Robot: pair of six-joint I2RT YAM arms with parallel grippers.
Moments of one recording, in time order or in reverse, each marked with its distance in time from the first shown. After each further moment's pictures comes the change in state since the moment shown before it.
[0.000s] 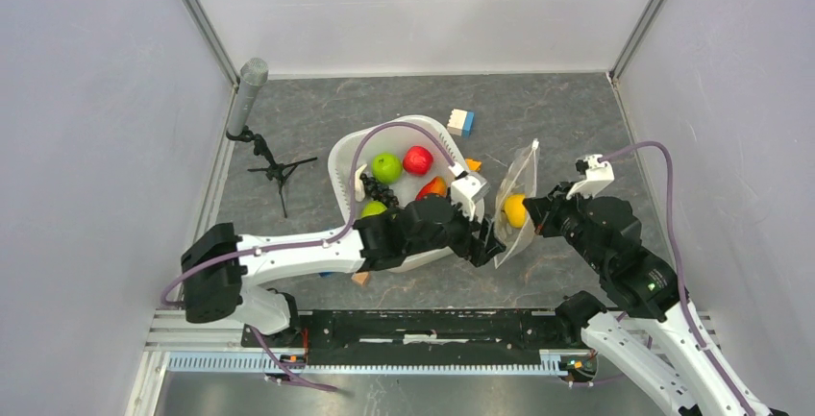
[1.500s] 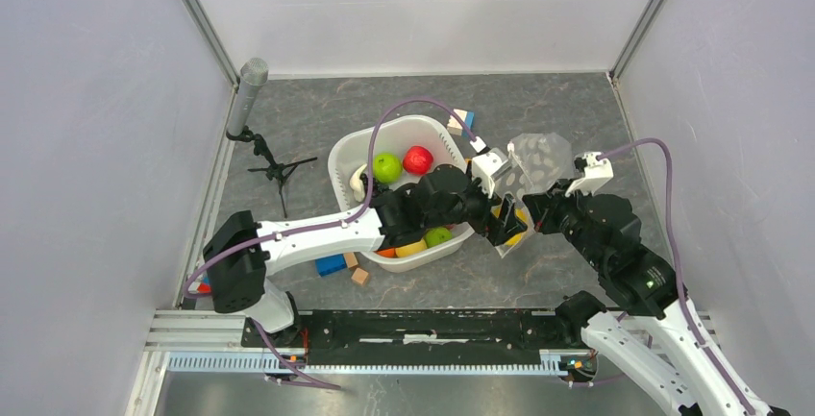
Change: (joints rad) left arm 0.071 0.161 0.219 0.019 0.135 0.109; right arm 0.000 0.015 0.009 0.030 0.005 -0.030
